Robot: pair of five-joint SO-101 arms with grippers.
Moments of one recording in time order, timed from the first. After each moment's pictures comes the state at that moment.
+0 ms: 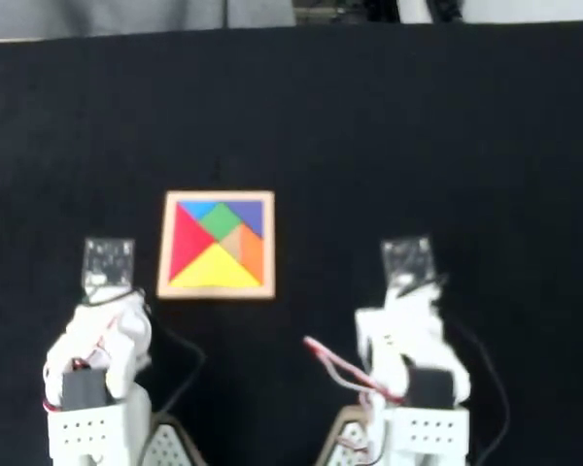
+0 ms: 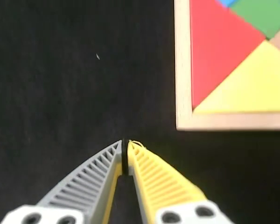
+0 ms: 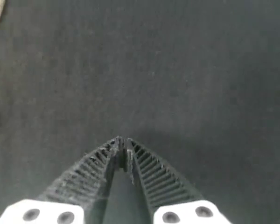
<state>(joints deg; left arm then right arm) -12.4 -102.2 96.3 68.5 -9.5 3.7 -103.5 96.6 72.9 6.0</state>
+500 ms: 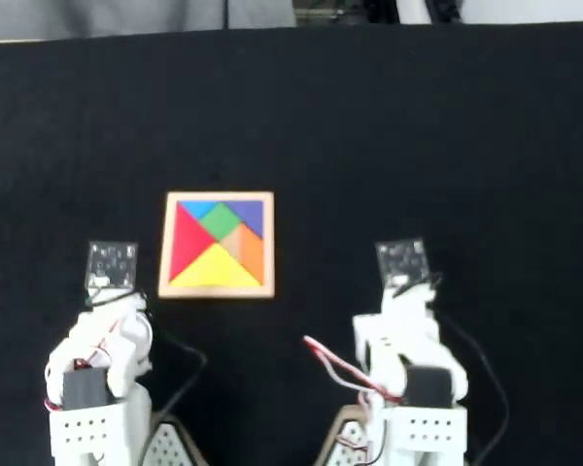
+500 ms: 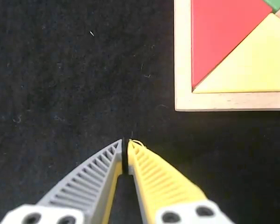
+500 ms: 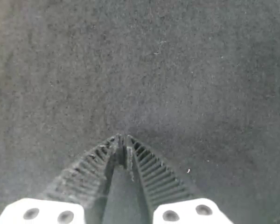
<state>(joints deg) -12.4 -102.4 96.3 72.0 -9.5 2.9 -103.5 96.6 74.5 6.1</state>
